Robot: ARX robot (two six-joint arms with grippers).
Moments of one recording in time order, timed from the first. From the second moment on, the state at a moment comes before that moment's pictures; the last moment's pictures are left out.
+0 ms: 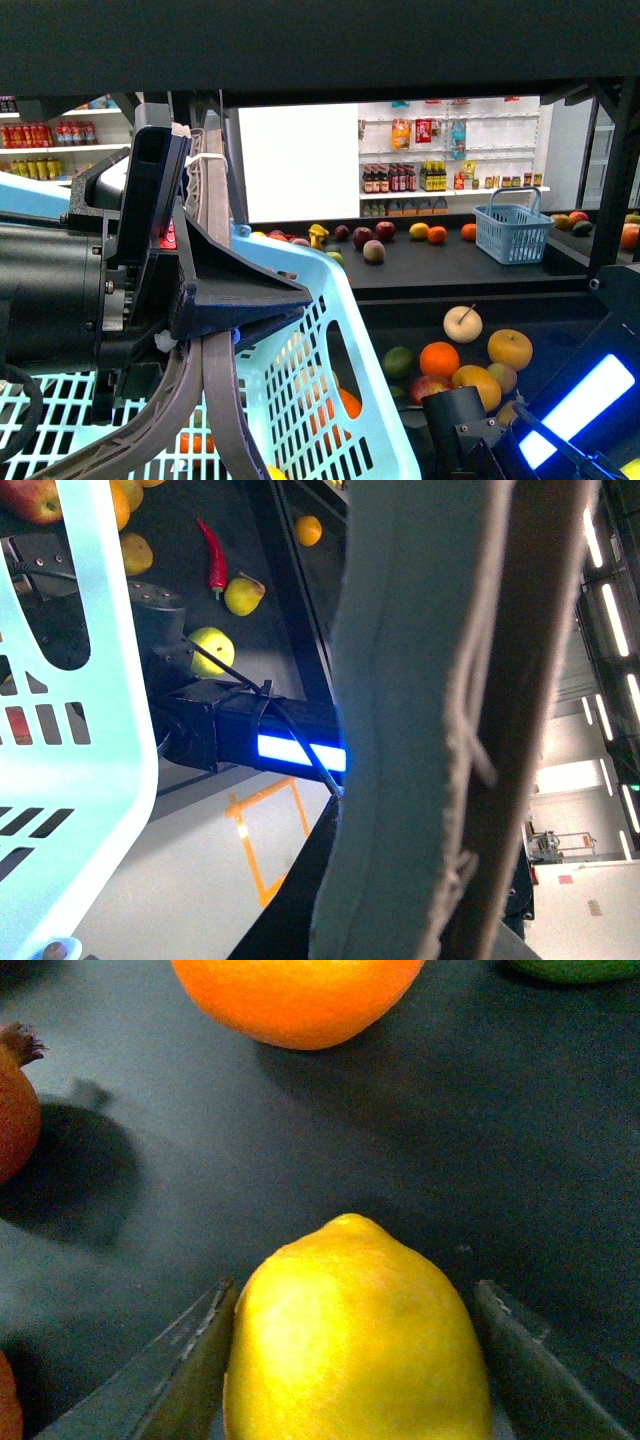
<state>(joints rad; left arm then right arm) -0.28 1.51 0.80 0.42 0.81 -0.81 0.21 2.87 1.80 0.38 -0.18 -0.08</state>
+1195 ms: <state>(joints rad) -0.28 1.51 0.80 0.42 0.81 -0.81 0.06 1.99 1.13 0.56 -0.33 0.25</state>
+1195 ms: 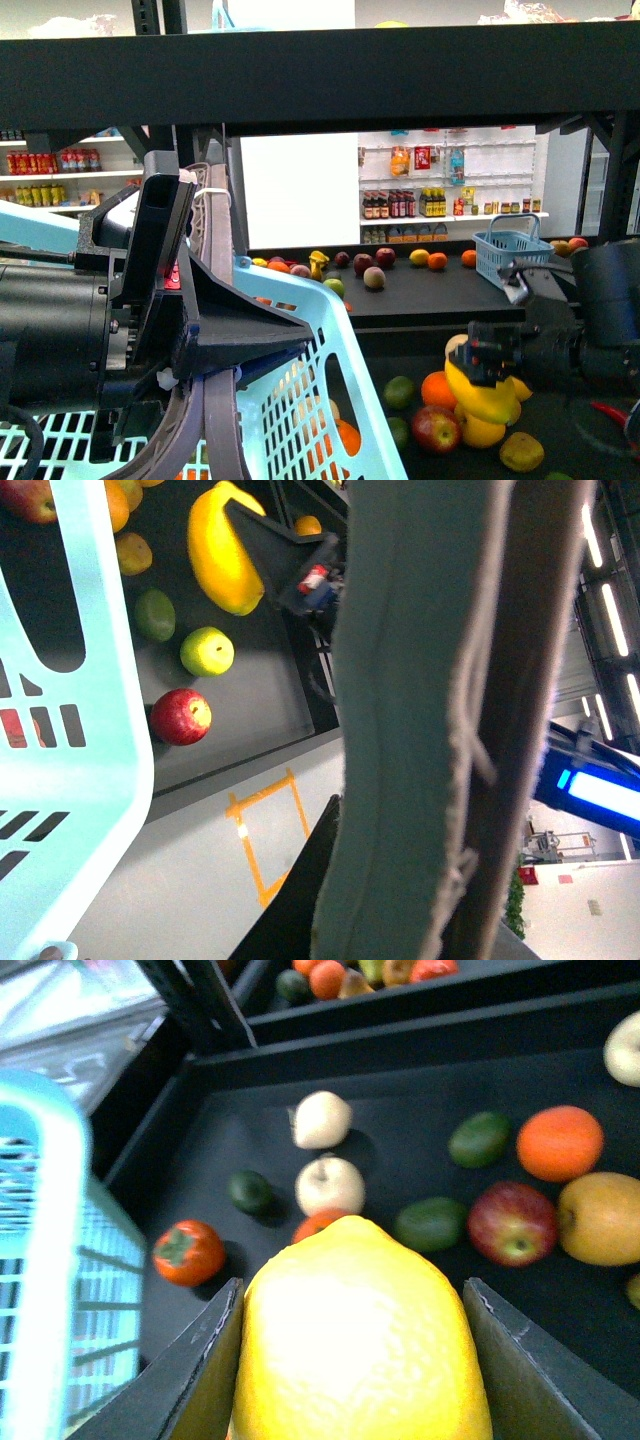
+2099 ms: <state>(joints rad) -0.28 1.51 0.80 0.42 0.81 -0.81 0.37 1.80 1.02 0.57 -0.37 0.49</state>
